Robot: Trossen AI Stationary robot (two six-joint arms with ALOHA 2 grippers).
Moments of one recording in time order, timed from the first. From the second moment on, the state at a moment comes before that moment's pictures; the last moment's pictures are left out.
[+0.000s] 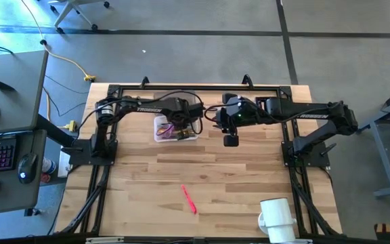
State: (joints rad) left arm 0.28 1.98 1.48 -0.96 -0.26 0.04; right arm -0.05 1.43 1.43 -0.74 0.14 -0.21
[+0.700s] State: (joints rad) left arm 0.27 1.98 1.48 -0.94 -0.41 -0.04; right arm -0.05 1.43 1.43 -0.77 0.12 -0.21
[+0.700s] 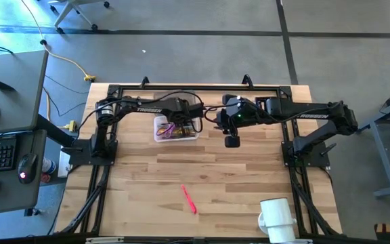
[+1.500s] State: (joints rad) left arm 0.27 1.99 1.49 -0.94 -0.33 0.02; right arm -0.05 1.43 1.43 -0.77 0.09 -0.21
